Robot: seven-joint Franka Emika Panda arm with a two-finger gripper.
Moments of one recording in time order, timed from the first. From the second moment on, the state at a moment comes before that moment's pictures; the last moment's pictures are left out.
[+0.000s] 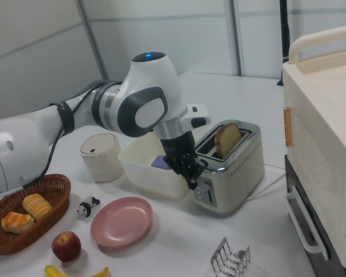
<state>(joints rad) -0.14 0.39 0.04 -1.39 -0.09 1.84 -0.08</state>
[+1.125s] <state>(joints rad) -0.14 0.49 0.04 -1.39 -0.05 1.99 -0.08</state>
